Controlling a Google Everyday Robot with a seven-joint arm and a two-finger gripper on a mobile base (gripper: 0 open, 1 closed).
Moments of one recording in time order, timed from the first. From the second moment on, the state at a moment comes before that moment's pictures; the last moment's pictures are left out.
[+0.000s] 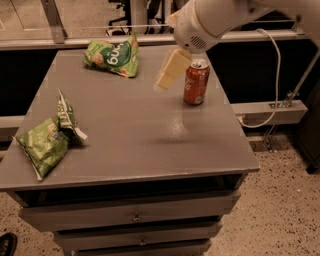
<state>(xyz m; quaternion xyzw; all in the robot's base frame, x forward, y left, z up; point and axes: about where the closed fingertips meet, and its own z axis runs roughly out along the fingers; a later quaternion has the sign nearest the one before) 0.610 -0.024 0.983 -0.63 0.67 0.05 0.39</state>
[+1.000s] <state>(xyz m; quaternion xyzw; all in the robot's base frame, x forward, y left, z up) 0.760 0.162 0.952 -0.61 0.63 0.13 0.47</state>
